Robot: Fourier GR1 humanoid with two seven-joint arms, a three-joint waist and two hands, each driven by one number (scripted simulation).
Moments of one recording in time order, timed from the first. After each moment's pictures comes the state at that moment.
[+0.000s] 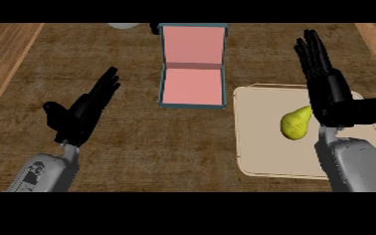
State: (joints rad) left arm -0.21 0.37 -0.24 -1.44 0.30 0.06 0.06; right arm -0.30 -0.25 0.04 -1.56 -0.12 -0.13 -0.03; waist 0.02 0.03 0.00
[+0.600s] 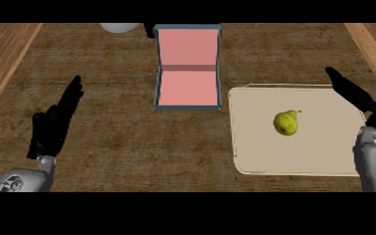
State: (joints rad) left arm -0.11 0.46 -0.19 -1.43 0.15 0.23 0.05; right arm -0.26 -0.27 -0.24 -1.46 0.19 -0.72 0.02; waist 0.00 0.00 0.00
